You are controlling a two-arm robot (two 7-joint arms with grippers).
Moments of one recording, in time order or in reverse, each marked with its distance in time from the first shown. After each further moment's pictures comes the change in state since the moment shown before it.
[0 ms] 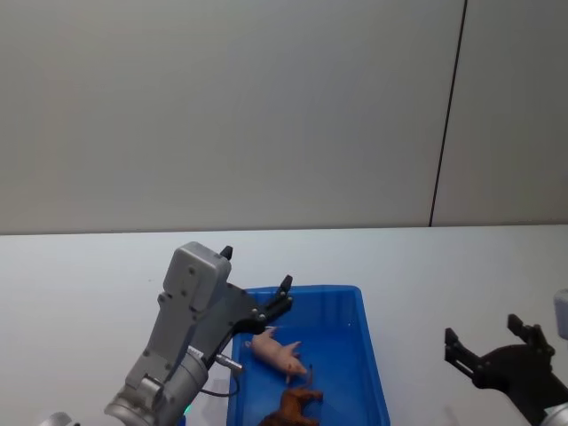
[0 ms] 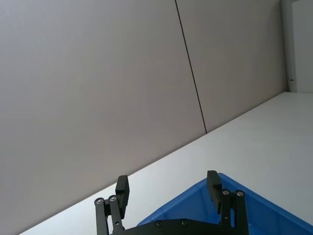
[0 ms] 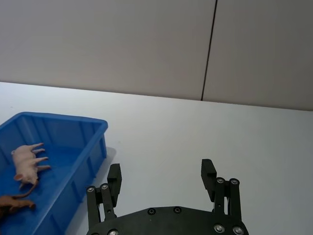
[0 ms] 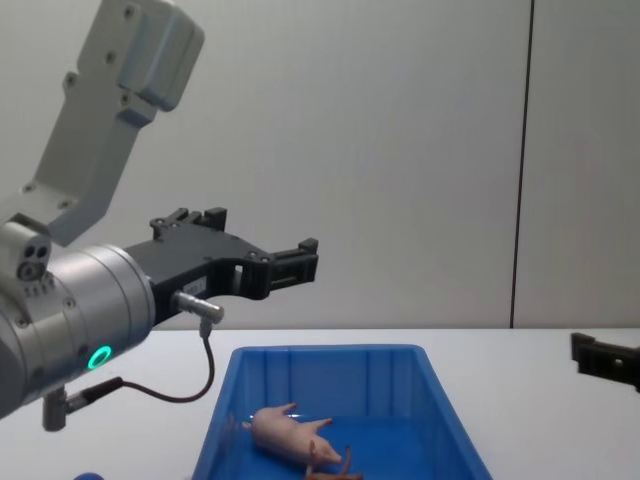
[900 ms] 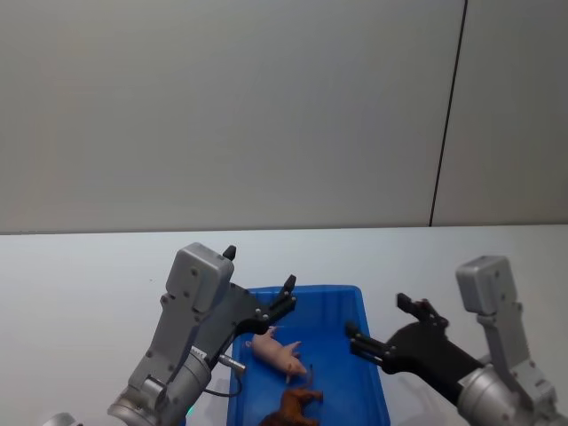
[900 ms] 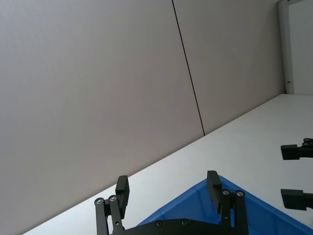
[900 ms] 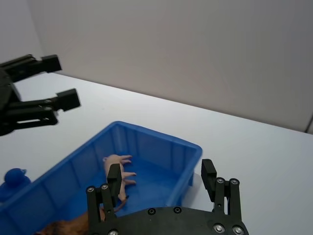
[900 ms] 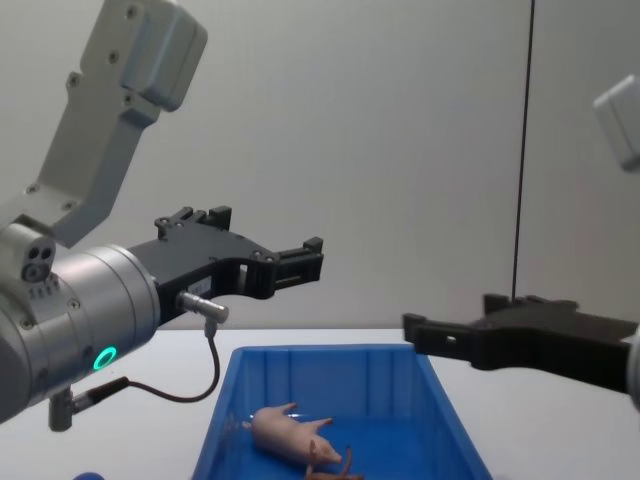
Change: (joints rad) left arm -0.002 -0.003 0.004 0.005 0.002 -0.012 -0.004; right arm 0.175 -0.093 -0.066 0.152 -0.054 -0.004 0.313
